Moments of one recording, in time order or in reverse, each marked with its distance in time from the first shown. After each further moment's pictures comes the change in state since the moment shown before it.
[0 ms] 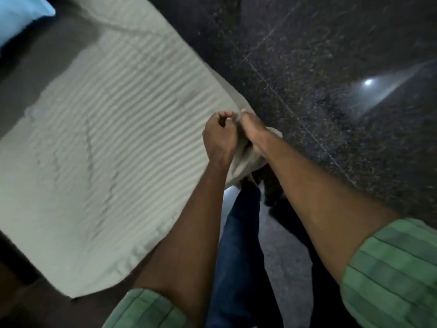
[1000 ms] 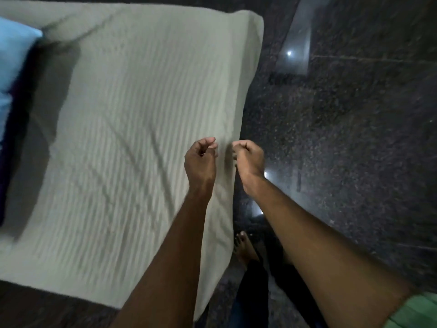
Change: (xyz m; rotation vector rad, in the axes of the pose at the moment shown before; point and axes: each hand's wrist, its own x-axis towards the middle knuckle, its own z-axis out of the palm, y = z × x) left_hand -0.081 -0.301 -0.321 0.012 -0.525 0.313; right_hand -0.206 0.258 0.397 0.940 0.667 -0.192
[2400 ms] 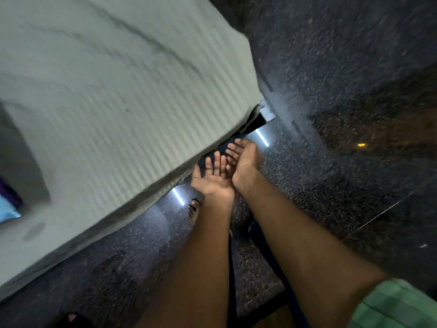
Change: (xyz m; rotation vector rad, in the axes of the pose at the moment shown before) left_hand -0.187 -0.270 -0.396 -0.490 -0.175 -0.858; right_hand -0.384 0.332 0.190 1.121 0.602 0.594
